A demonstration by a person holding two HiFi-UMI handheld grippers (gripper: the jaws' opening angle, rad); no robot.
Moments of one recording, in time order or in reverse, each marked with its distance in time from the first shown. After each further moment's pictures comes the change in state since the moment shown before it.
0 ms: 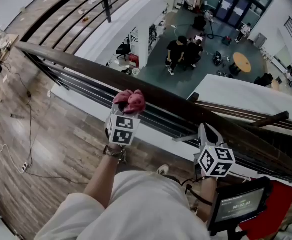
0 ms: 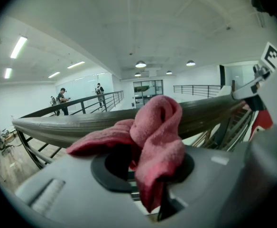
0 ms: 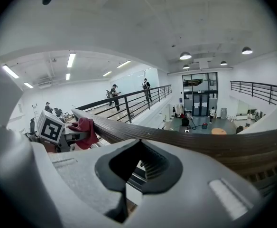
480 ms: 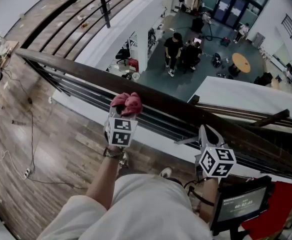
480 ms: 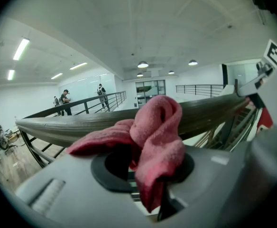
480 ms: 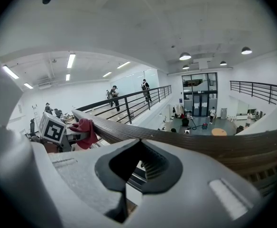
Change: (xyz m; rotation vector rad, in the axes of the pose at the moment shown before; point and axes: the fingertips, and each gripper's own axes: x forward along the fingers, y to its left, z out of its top) left arm 0.000 0.018 -0.005 -0.013 0.015 0.029; right arm -0.001 0.003 0.004 0.003 -0.006 0.001
